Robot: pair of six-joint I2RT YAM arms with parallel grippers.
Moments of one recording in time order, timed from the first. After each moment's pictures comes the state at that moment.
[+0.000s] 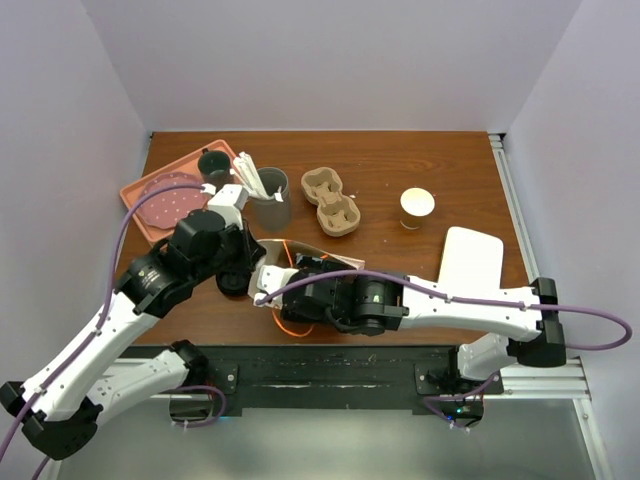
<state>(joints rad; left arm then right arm) -0.69 0.87 1.07 -0.77 -0.10 -0.51 1.43 1.46 1.45 -0.89 0.59 -0.20</state>
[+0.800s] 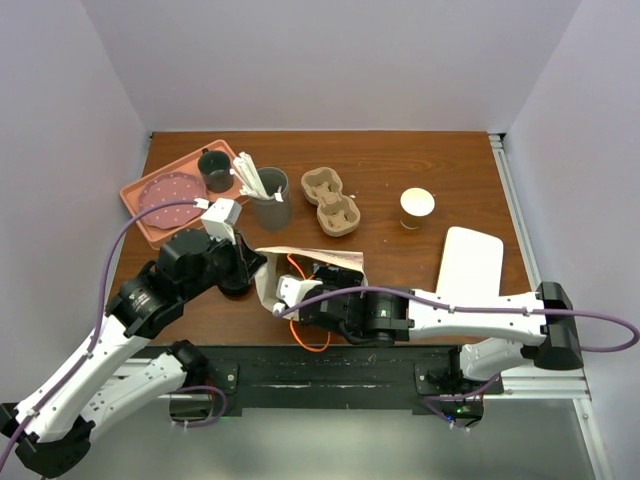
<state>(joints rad) -0.69 0.71 0.92 -0.64 -0.03 -0.48 1.43 1.37 1.17 -0.73 0.72 -0.25</state>
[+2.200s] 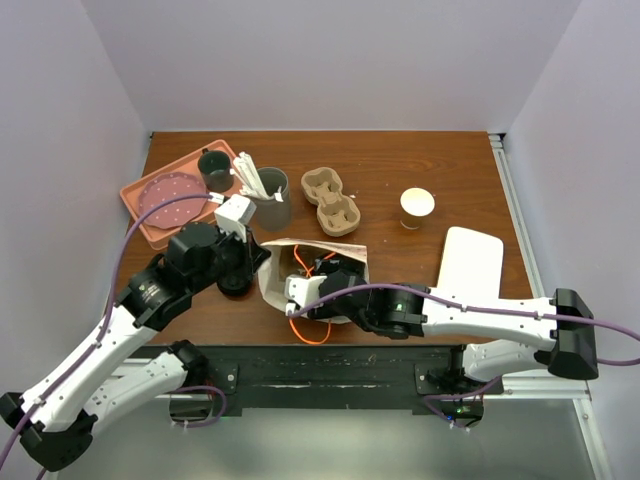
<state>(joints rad) -0.69 0.76 0.92 -0.58 -0.01 -0.31 1.31 1.26 0.96 -0.41 0.57 -0.55</state>
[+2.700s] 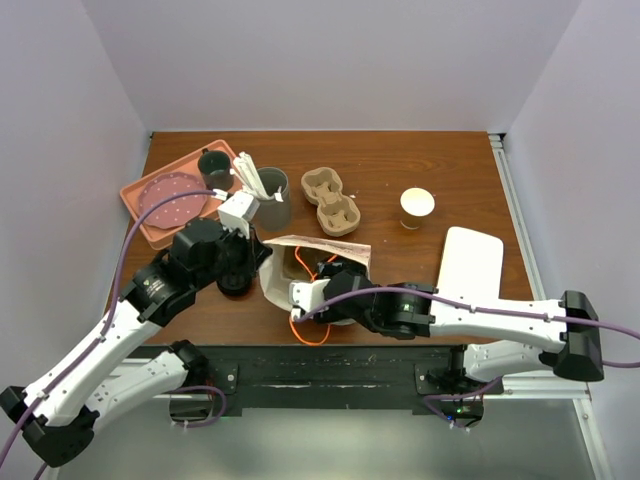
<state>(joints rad) -0.69 0.80 0.94 -0.58 -0.03 -0.31 1.32 1.23 0.97 -0.48 0.52 -0.59</state>
